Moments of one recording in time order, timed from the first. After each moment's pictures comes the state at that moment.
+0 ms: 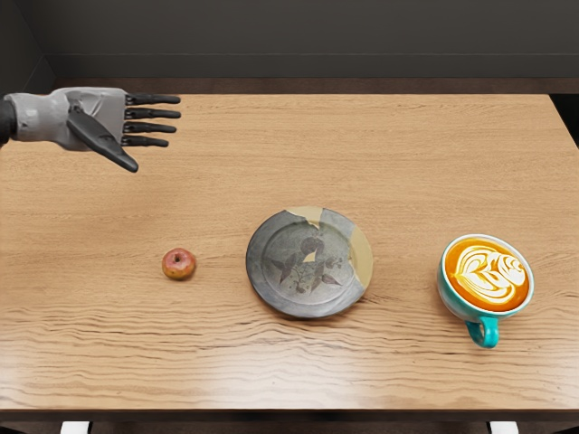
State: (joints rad) left arm -1.24 0.83 -0.15 -1.08 -0.14 -0.61 0.35; right arm -0.13 0.00 0.07 0.19 -0.04 0.12 -0.05
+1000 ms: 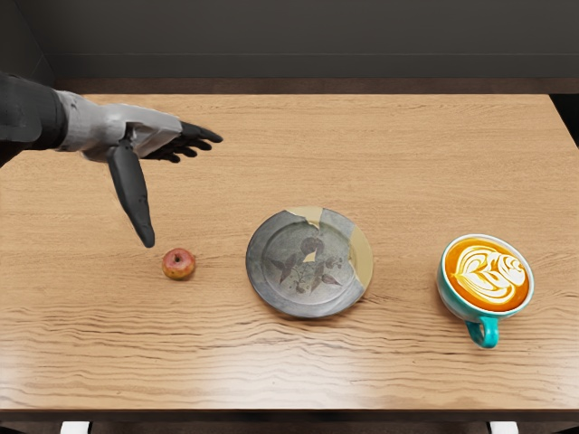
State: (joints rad) left arm -1.89 0.91 0.34 -1.75 0.21 -0.23 0.44; right arm -0.13 0.00 0.07 0.19 -0.04 0.12 -0.05
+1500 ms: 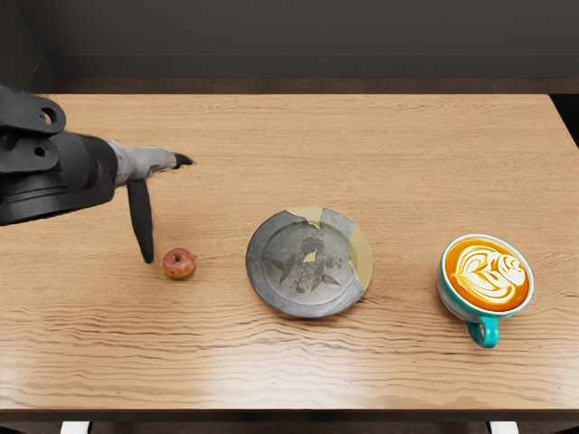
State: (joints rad) left arm -2.02 0.52 0.79 -1.77 0.22 0.26 0.45; right arm -0.13 0.00 0.07 0.19 -0.04 0.12 -0.05
